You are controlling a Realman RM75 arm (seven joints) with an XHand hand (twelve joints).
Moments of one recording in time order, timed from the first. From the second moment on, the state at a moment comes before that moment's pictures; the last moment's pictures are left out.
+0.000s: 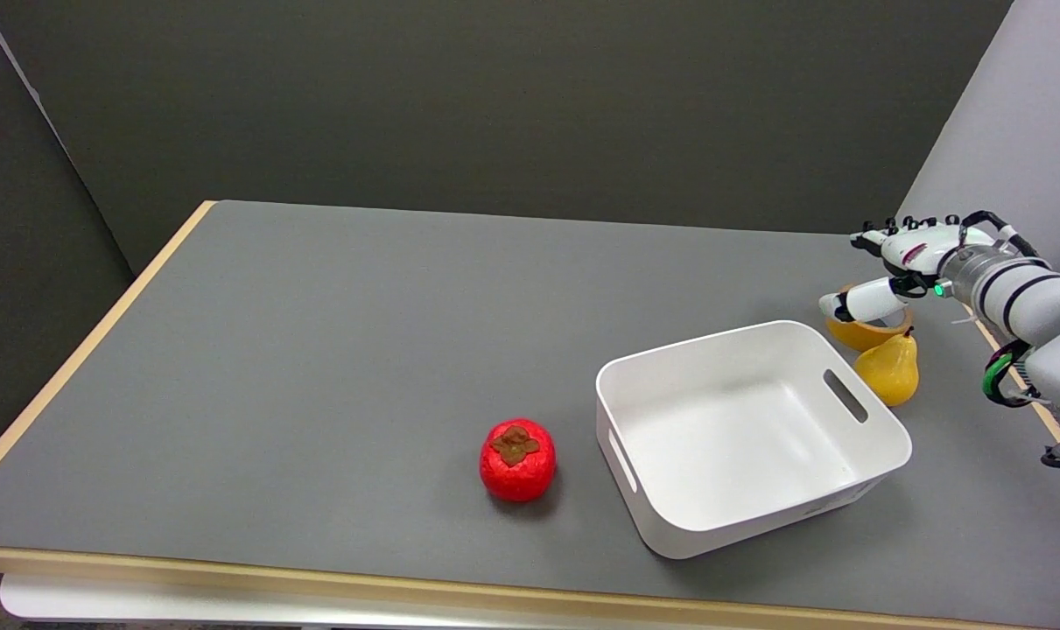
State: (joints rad) arm -0.19 -0.54 -1.40 1.54 0.18 -0.47 0.63
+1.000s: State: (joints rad) arm -0.14 -0.57 -1.45 1.42 0.18 -0.43 0.63
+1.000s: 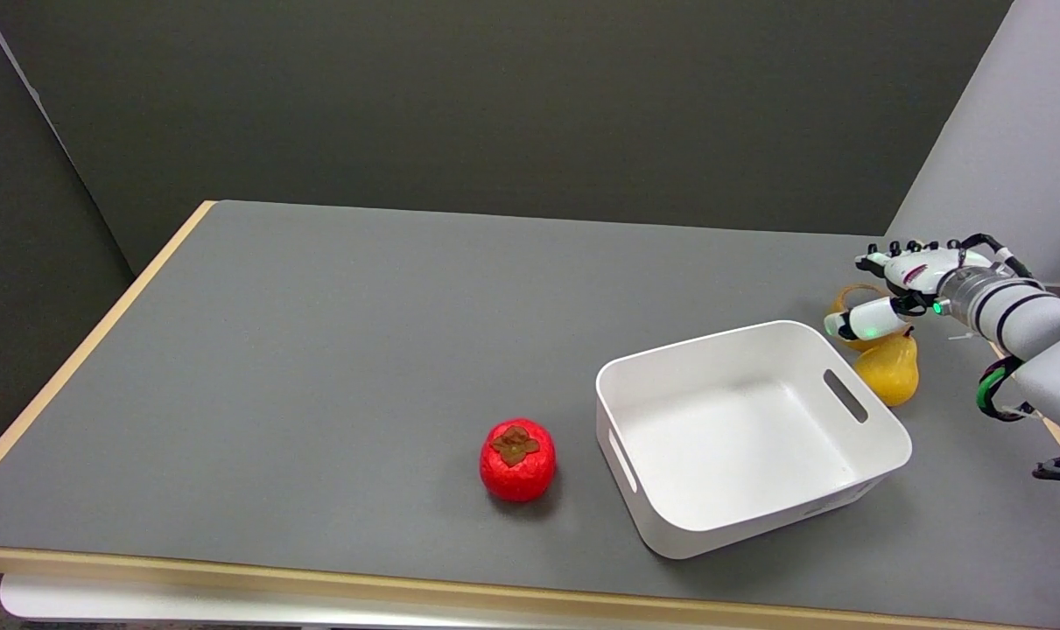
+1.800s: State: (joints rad) arm -0.07 -0.62 -1.48 1.26 0.18 -0.35 0.63
